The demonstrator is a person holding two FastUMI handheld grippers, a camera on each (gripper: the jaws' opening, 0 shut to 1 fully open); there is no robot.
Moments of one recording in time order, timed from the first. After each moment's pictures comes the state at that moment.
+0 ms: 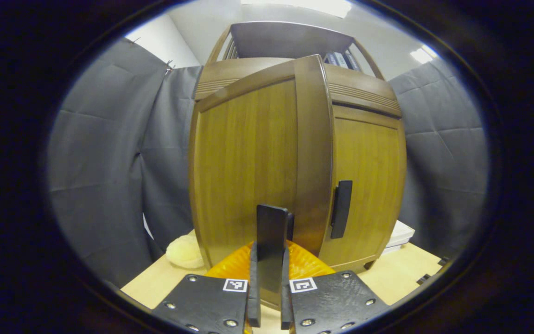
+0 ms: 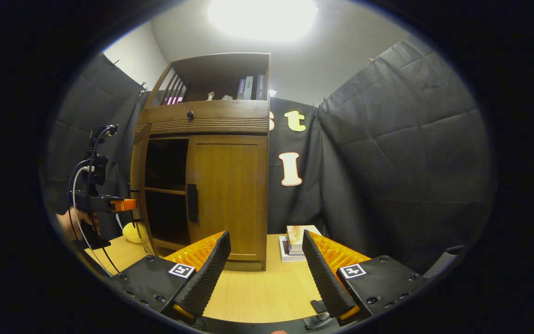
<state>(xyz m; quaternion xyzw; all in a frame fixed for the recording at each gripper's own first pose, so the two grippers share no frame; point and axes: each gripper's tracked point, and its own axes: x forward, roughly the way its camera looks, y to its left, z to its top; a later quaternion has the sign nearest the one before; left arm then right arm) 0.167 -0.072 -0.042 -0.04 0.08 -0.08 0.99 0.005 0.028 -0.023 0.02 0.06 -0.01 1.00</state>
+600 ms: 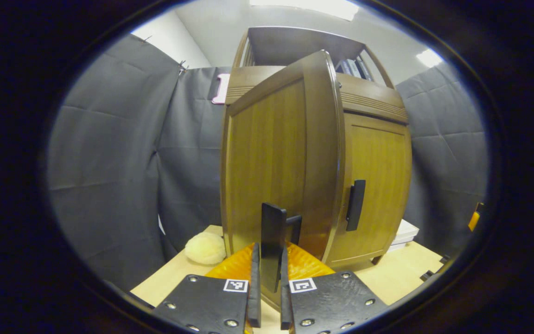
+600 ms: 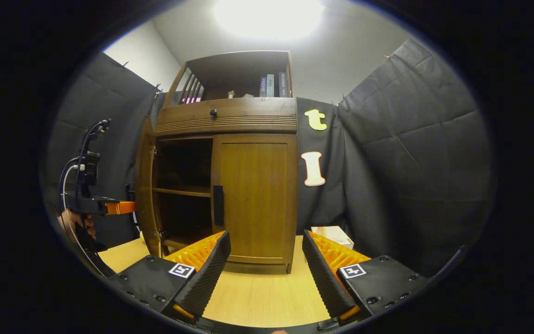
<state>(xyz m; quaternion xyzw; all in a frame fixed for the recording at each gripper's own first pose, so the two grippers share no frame) 0.136 -0.012 -0.042 -0.04 0.08 -0.05 0.99 0.021 0.079 -0.027 0.02 0.06 0.05 1.00</state>
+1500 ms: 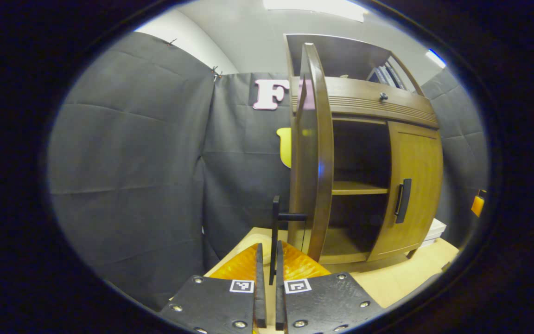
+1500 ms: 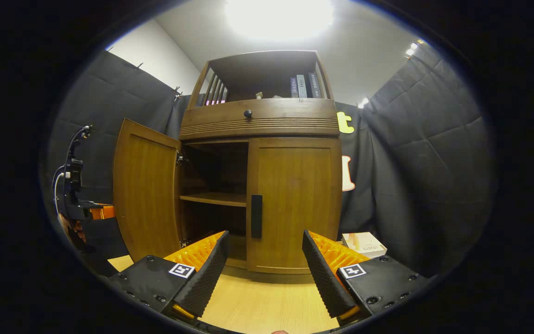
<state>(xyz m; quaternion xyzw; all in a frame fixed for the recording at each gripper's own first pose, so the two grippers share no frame) 0.092 0.131 -0.044 -0.03 0.07 0.05 1.00 0.056 0.163 -0.013 0.02 0.04 0.12 0.99</state>
